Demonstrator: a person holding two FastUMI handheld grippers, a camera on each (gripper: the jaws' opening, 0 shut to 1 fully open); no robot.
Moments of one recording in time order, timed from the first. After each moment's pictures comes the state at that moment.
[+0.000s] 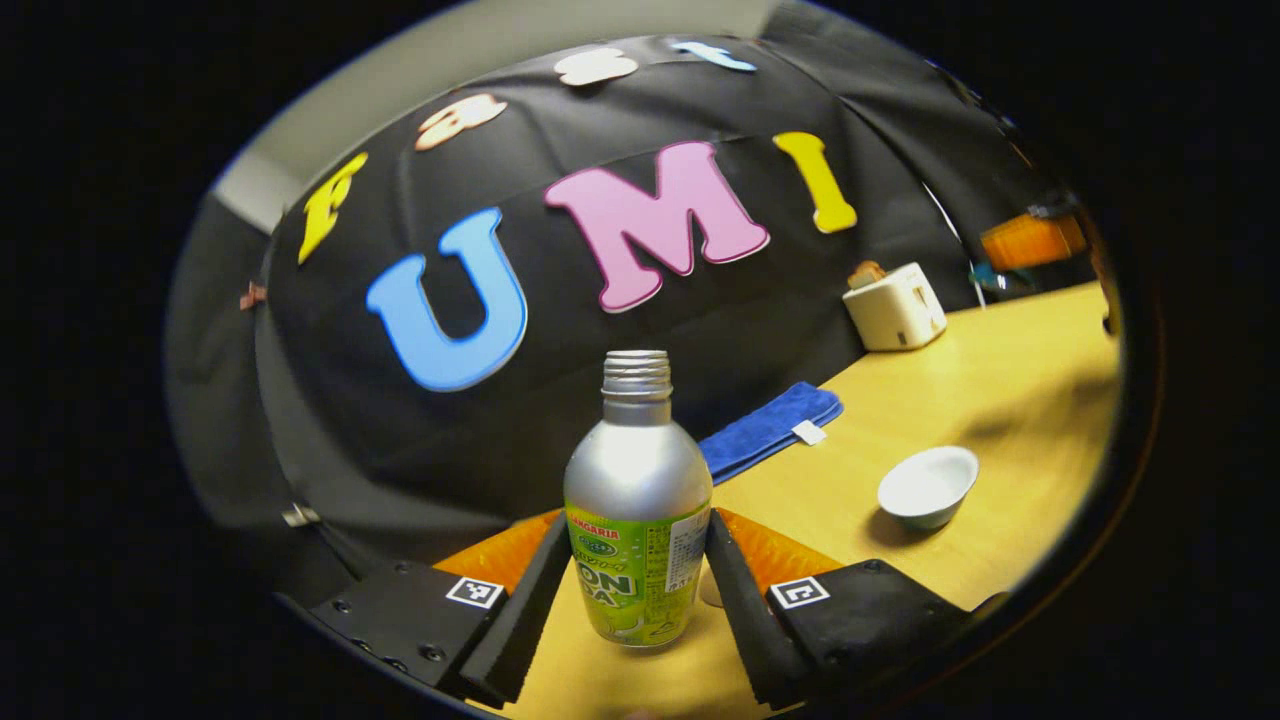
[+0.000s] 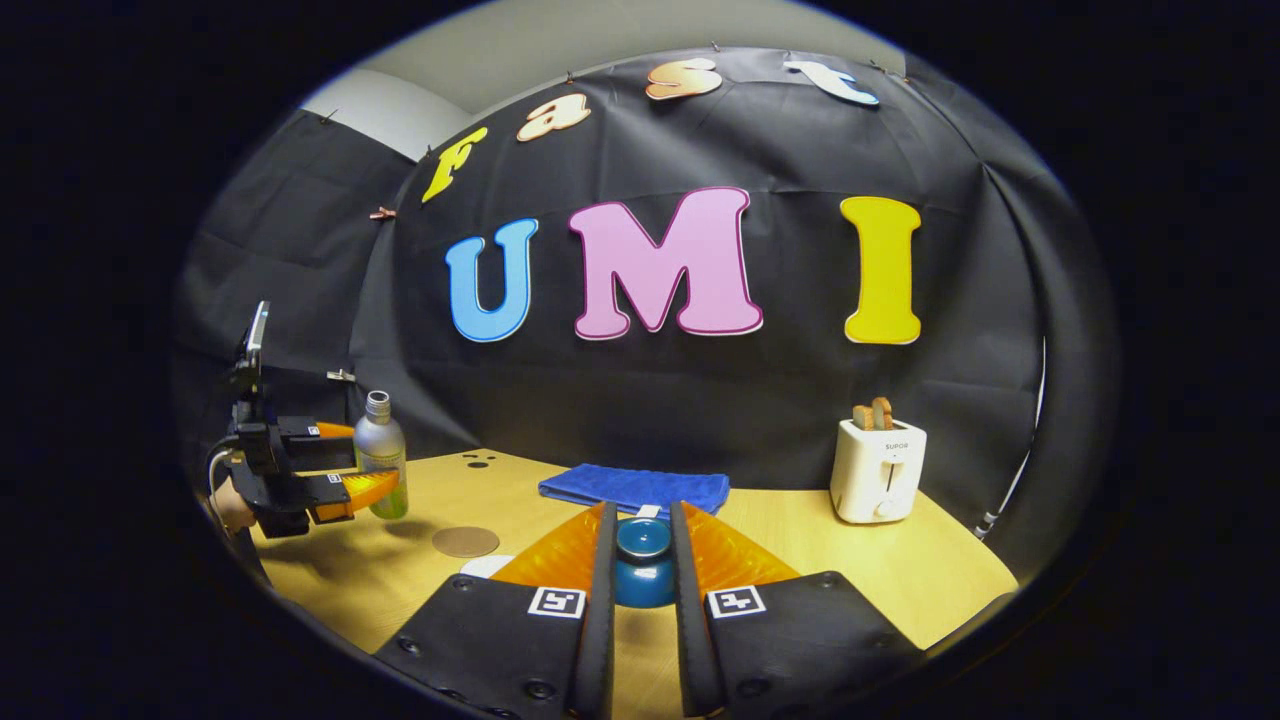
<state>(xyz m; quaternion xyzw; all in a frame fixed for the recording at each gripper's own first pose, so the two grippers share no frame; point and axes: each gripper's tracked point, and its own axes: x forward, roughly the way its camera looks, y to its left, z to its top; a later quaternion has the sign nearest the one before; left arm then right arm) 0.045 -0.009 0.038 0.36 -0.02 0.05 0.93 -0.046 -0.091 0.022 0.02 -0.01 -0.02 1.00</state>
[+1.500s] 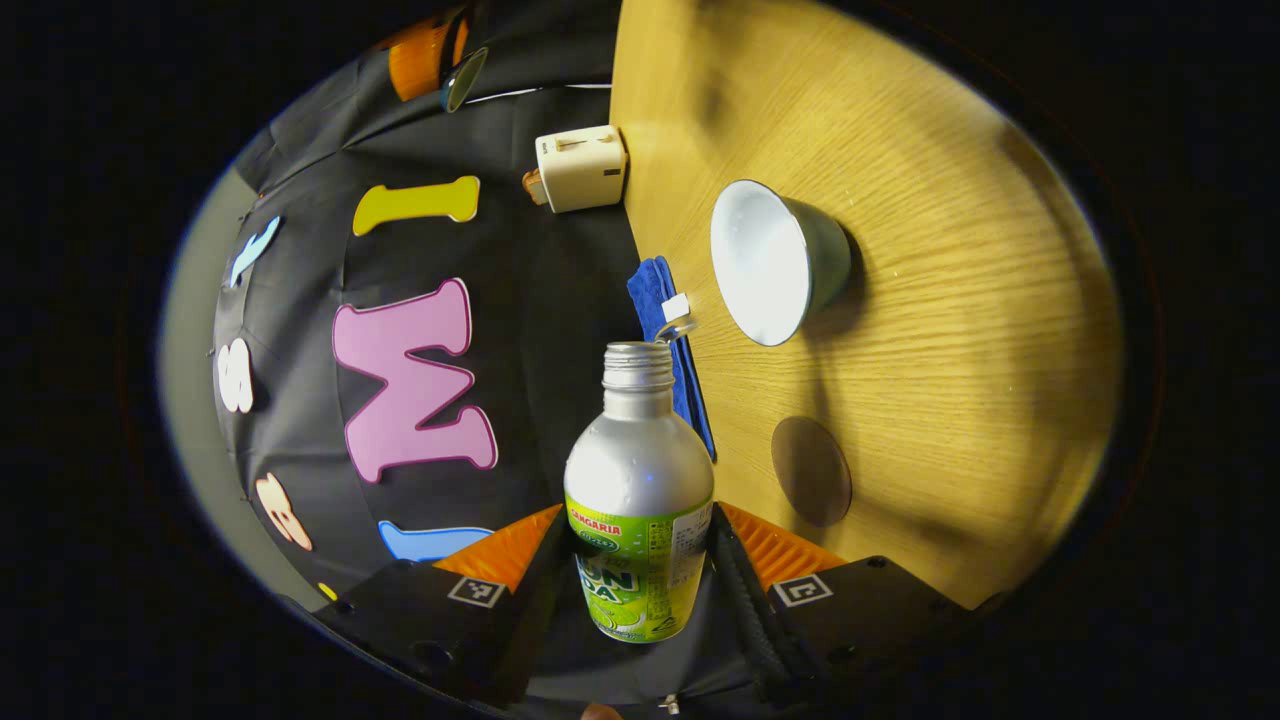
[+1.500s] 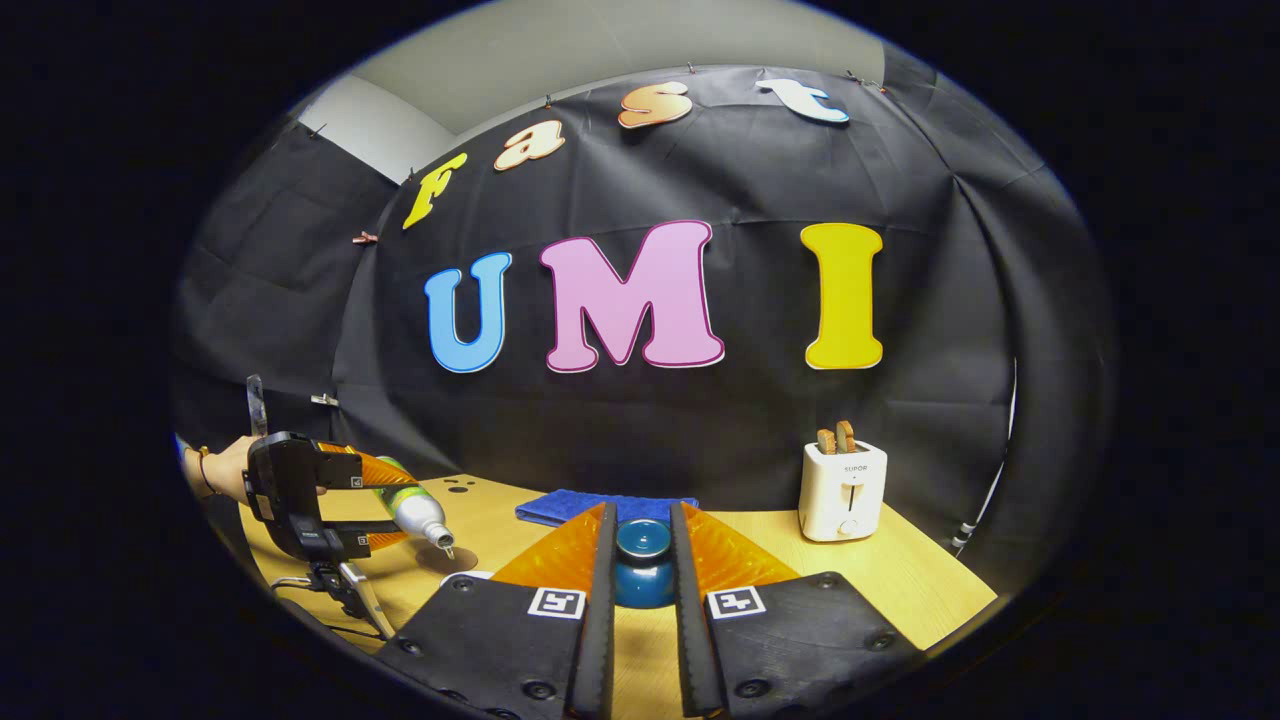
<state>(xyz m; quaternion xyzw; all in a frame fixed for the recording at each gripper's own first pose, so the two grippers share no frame) 0.070 -0.052 -0.013 0.82 0.06 -0.02 0.56 -0.066 -0.119 0.043 0.03 -0.04 -0.04 1.00</state>
